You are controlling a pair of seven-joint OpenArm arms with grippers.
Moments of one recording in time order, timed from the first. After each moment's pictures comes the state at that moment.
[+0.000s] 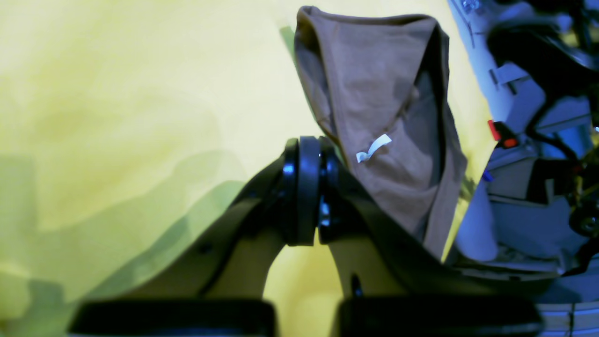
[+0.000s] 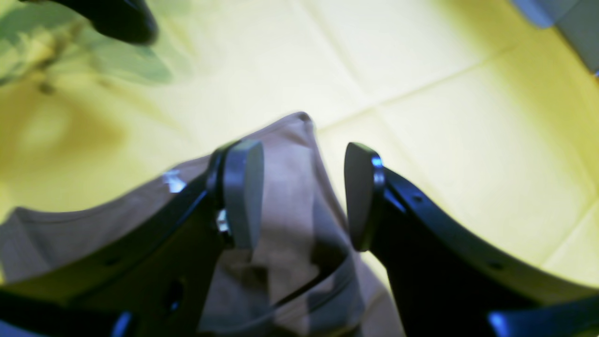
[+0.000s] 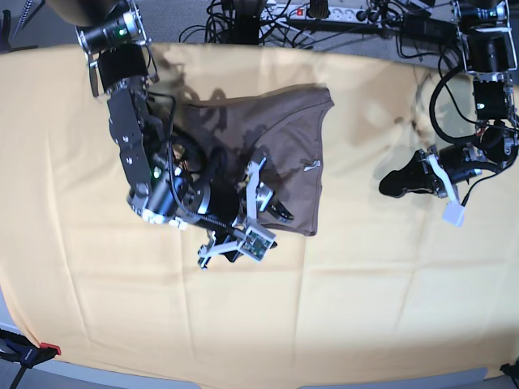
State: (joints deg) left arm -5.3 -32.4 -10.4 74.3 -82.1 -43.7 69.4; right arm 16.7 5.7 -19.6 99.9 18.0 38.8 -49.0
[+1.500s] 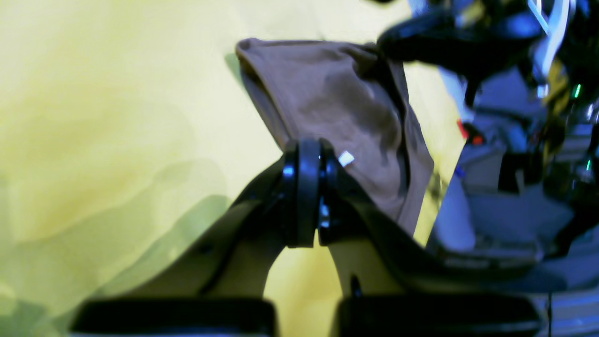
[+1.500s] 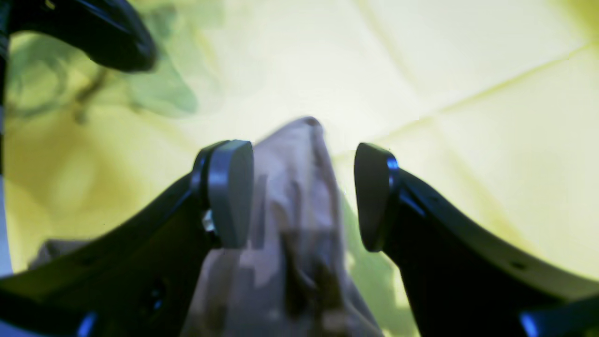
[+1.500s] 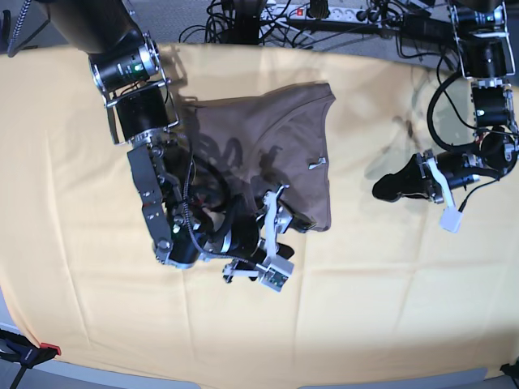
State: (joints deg) left arm -7.2 -31.4 -10.4 76.0 -87.0 -43.7 75.9; right arm 27.1 0.1 -17.8 82.7 28.3 41.8 -59.3
